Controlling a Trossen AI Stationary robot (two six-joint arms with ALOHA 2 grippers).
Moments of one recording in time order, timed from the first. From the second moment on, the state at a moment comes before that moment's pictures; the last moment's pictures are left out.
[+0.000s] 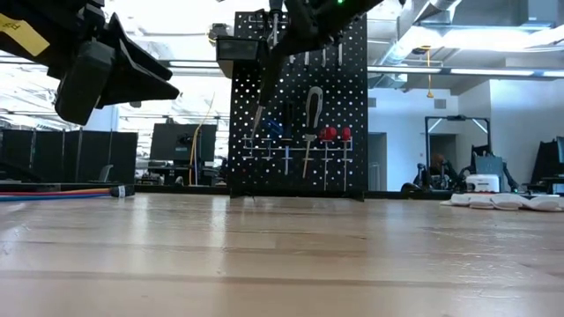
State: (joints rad) left arm -0.74 1.65 0.81 -0.37 -1.45 -0.54; right arm -0.09 1.61 1.26 0.00 0.47 -0.19
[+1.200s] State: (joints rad) left arm -0.73 1.65 0.81 -0.37 -1.43 -0.57; right arm -0.22 1.61 1.36 -0.15 0.21 -0.09
